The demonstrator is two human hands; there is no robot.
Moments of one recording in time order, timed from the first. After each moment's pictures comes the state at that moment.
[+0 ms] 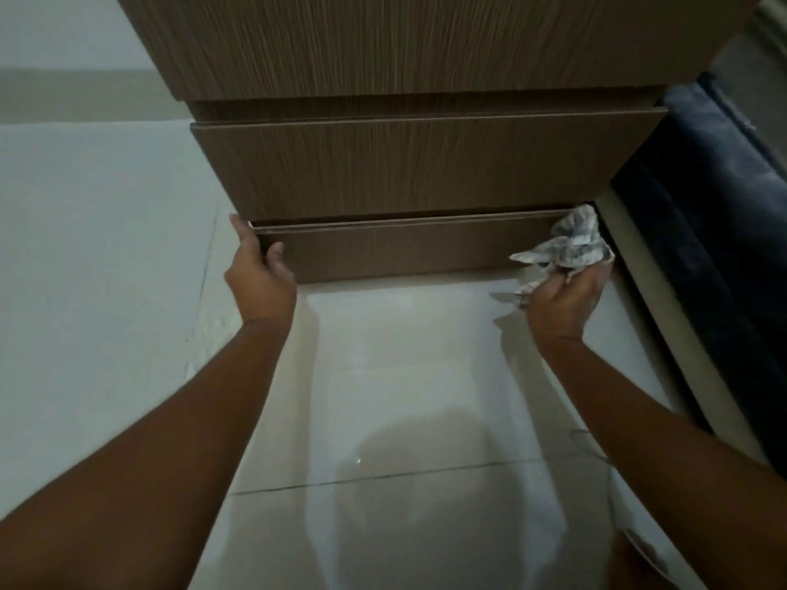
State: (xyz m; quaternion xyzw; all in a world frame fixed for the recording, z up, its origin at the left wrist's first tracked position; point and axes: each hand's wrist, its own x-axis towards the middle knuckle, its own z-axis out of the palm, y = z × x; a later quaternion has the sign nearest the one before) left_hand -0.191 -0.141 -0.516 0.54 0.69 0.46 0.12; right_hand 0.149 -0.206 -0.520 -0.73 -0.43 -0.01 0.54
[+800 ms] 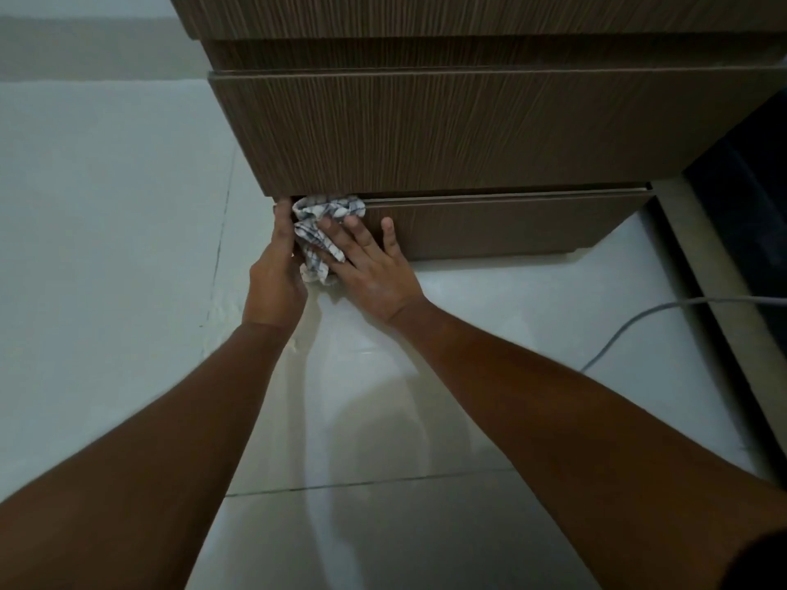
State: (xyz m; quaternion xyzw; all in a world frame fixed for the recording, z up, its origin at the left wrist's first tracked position) left_hand -0.234 -0.133 -0.561 0.69 0.61 0.35 0.19; right_hand -0.067 -0.106 -0.611 -0.45 -0.82 -0.26 0.24
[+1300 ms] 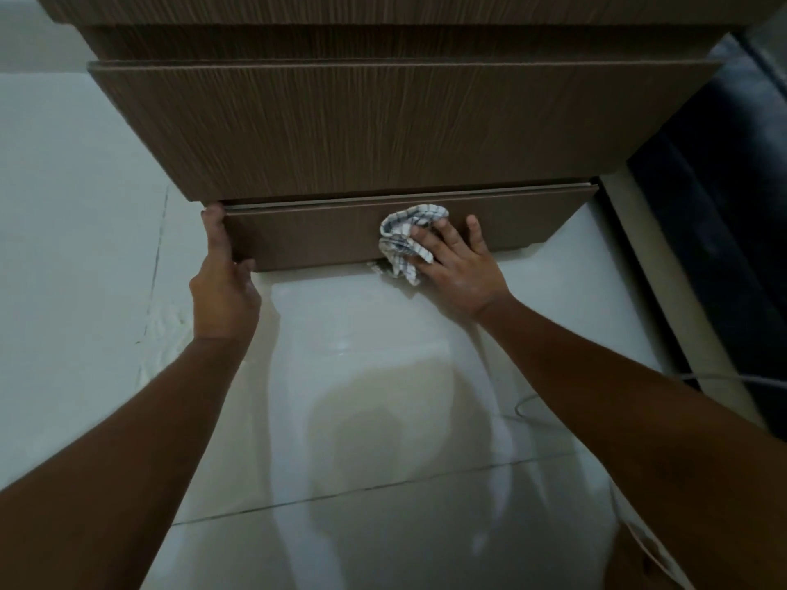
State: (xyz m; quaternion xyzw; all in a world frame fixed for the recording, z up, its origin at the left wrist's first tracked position) left_hand -0.217 -0.135 -0.565 0.62 0.68 0.34 0.17; right_hand 0.120 -0.121 -0.617 -0.45 -0.83 -0.29 0.17
